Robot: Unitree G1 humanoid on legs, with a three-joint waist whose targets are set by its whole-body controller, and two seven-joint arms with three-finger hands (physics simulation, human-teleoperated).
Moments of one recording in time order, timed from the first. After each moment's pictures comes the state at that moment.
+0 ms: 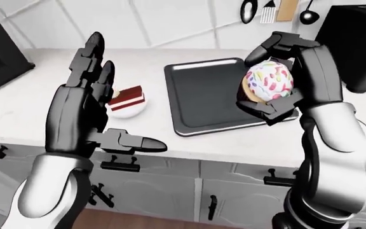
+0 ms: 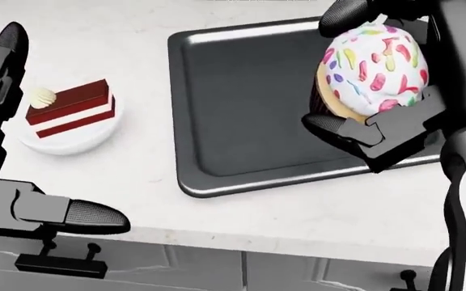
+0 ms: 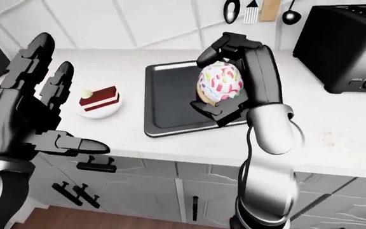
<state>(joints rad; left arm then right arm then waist) -0.41 0.31 0.21 -1.04 -0.40 1.12 0.14 -0.65 -0.17 -0.04 -0.75 -0.53 1.03 0.36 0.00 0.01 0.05</state>
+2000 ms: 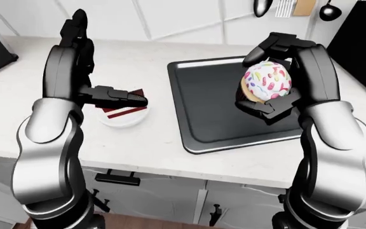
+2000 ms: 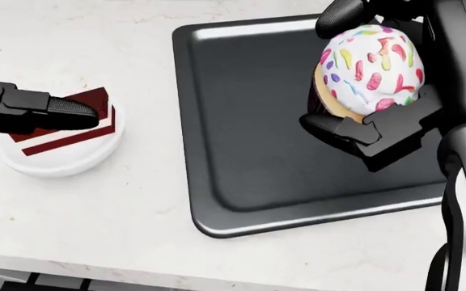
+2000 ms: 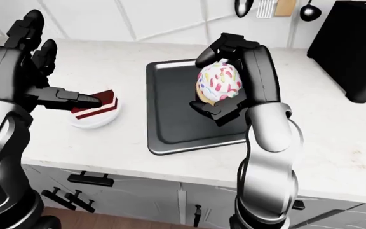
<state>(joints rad) -0.66 0.31 0.20 -0.60 0.09 0.99 -0.17 -0.66 -0.17 -0.03 -0.74 -0.54 1.04 0.37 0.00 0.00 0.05</state>
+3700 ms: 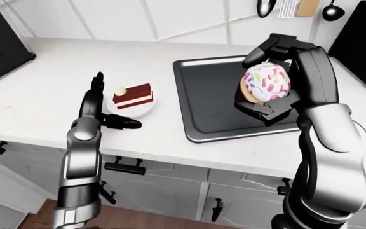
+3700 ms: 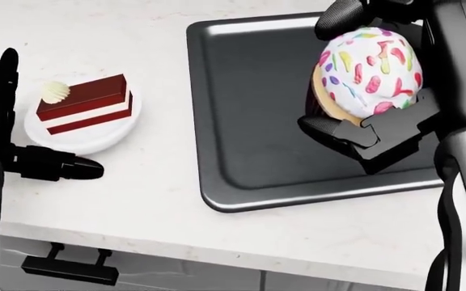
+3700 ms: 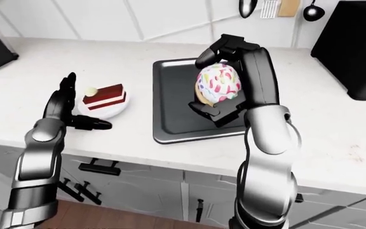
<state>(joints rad) -0.56 0.30 0.18 0.09 0.28 0.52 -0.14 -0.64 -0.16 -0.03 -0.74 -0.50 1.02 0.33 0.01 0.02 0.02</state>
